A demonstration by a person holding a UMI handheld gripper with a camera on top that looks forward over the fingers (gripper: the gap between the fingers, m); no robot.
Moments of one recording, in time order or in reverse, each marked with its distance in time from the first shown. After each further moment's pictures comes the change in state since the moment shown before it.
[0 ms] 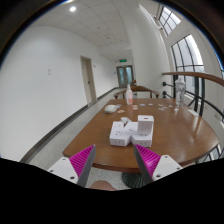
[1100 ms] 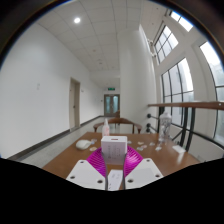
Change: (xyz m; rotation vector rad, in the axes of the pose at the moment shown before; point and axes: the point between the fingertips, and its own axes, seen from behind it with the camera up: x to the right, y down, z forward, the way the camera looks) arm 0.110 -0.136 0.056 0.316 0.173 -0.098
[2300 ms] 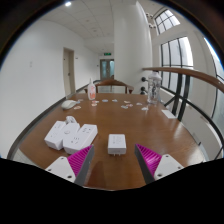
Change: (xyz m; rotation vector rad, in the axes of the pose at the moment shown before) arm 0.086 0.126 -0.042 -0.399 0.025 0.016
